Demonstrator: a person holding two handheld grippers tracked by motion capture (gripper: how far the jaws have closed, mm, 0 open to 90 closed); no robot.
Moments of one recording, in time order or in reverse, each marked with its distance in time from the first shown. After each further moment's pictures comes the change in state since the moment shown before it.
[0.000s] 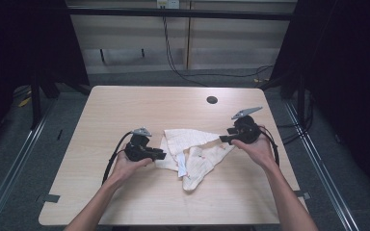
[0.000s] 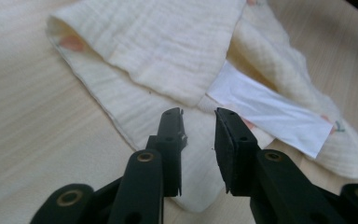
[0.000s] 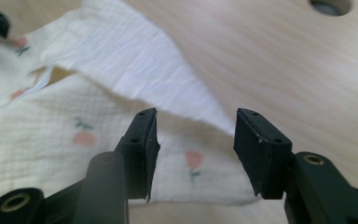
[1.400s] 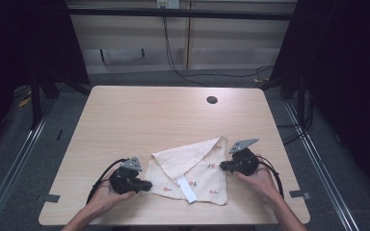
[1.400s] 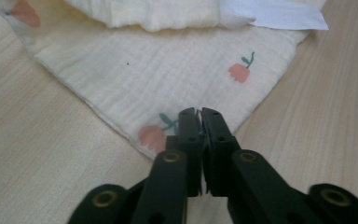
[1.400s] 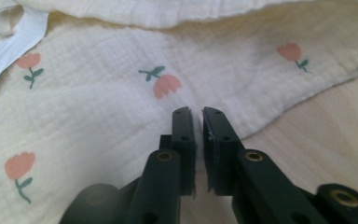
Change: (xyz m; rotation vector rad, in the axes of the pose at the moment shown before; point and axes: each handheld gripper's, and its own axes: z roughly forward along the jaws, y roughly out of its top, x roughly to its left) left arm -0.052 -0.063 -0.044 0.139 -0.027 0.153; right arm 0.051 -0.073 0.006 0.065 0.118 -0.101
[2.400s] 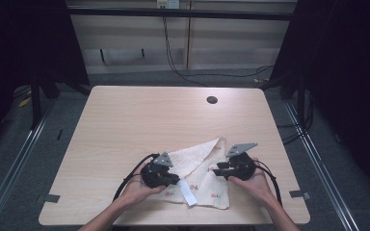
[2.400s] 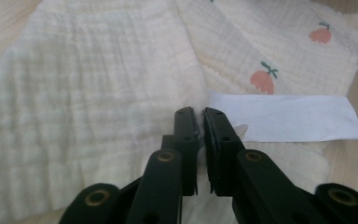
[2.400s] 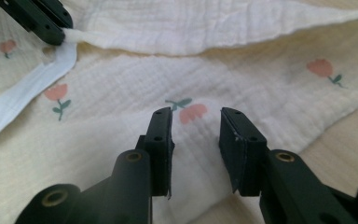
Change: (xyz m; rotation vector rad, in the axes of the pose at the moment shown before) left arm -0.023 0.055 0.060 -0.004 0.007 0.095; right arm 0.017 -0.001 0.003 -0.063 0.046 0.018
